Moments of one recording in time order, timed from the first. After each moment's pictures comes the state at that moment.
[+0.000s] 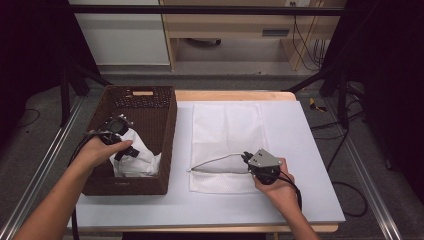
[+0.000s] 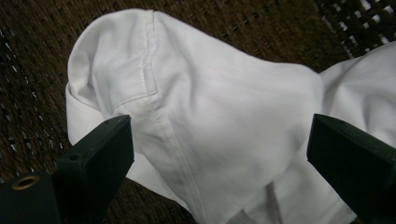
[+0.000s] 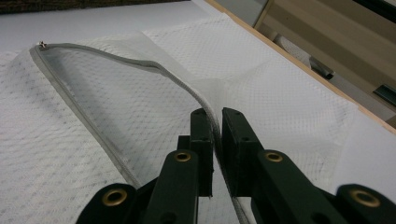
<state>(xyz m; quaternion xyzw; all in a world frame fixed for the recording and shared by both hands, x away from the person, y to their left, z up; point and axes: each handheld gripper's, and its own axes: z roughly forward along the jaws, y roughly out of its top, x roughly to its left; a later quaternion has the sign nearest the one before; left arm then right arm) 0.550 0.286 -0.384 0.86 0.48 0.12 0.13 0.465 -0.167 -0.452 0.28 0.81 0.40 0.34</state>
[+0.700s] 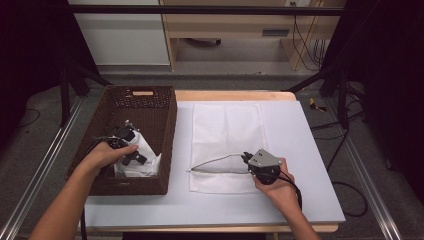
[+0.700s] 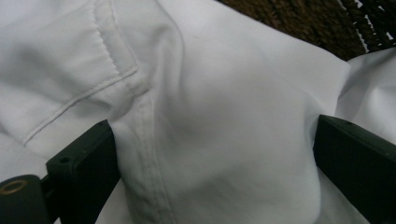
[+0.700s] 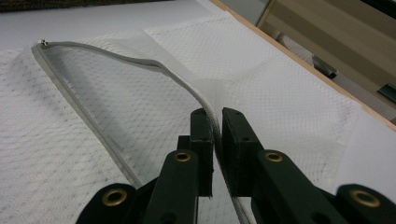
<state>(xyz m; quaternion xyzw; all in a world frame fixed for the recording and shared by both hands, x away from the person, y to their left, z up) 0.567 0.284 -0.434 0.87 0.47 0.03 0.16 0.466 -0.167 -0.453 0.27 0.81 0.40 0.33</state>
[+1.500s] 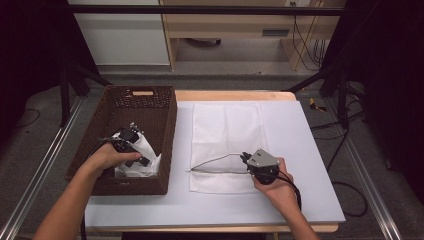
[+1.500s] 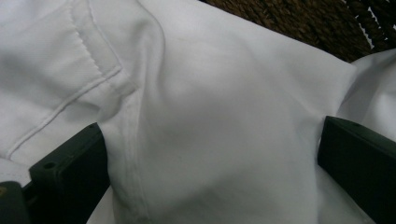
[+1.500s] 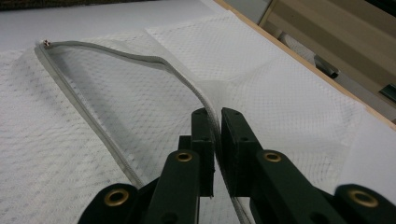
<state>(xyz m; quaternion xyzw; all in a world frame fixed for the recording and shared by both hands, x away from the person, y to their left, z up) 0.569 0.277 -0.441 0.88 0.45 0.04 0.15 0.466 -0.164 -0.453 0.27 0.81 0.40 0.33</state>
